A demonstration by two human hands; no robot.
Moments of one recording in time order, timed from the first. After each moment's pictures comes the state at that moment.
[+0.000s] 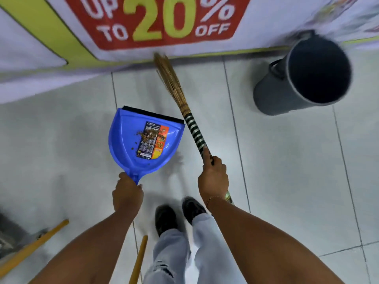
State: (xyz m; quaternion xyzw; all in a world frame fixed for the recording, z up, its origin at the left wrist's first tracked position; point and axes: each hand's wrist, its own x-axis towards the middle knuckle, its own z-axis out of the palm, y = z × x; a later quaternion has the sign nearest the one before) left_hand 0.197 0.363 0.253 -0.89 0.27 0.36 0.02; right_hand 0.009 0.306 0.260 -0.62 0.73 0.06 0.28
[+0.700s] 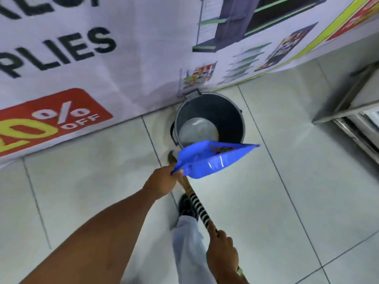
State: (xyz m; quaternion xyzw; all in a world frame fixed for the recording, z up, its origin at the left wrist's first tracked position) left_hand -0.163 0.014 0.296 -0.65 0.54 0.53 0.05; right_hand -0.311 0.198 0.294 -0.47 0.75 0.25 0.39
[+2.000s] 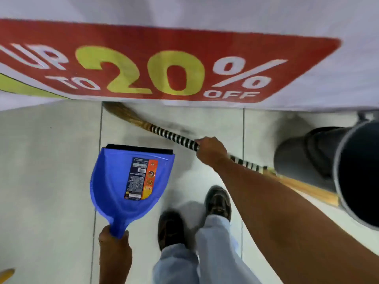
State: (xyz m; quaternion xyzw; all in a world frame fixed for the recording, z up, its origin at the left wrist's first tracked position) left_hand 0.158 0.214 0.139 -0.91 -0.01 0.38 -0.16; right_hand 0.037 -0.062 0.093 -0.73 0.54 0.23 0.36
